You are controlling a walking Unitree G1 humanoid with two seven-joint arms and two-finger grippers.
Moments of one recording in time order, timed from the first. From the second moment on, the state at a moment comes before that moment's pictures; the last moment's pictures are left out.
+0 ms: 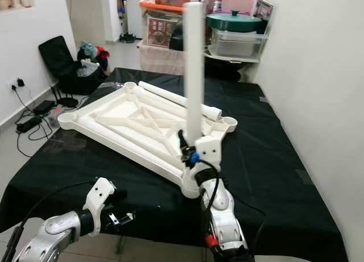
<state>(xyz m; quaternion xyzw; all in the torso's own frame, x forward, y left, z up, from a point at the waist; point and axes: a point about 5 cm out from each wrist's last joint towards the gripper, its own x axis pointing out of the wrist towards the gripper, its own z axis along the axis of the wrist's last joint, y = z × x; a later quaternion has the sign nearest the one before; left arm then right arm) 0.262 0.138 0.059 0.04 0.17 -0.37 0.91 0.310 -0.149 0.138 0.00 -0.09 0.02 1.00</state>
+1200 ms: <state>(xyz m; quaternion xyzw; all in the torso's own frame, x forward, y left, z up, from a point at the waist) 0.276 0.147 0.063 0.04 0.15 -0.31 0.94 0.301 -0.166 0.140 0.11 -0.13 -0.01 0.99</state>
